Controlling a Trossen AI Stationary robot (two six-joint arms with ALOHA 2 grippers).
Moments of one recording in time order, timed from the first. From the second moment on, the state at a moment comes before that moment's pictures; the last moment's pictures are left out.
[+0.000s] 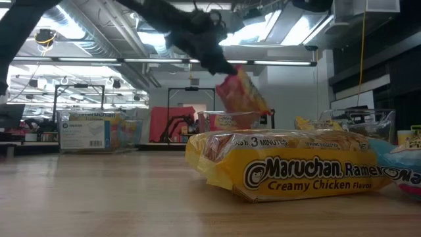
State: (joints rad) left arm 0.55 1.91 1.64 -0.40 0.54 0.43; right arm 0.50 1.31 0.83 0.35 0.26 0.89
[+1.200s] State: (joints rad) left arm 0.65 1.97 1.64 -0.45 0.23 0.09; right arm 0.50 1.31 0.83 0.34 0.25 0.91
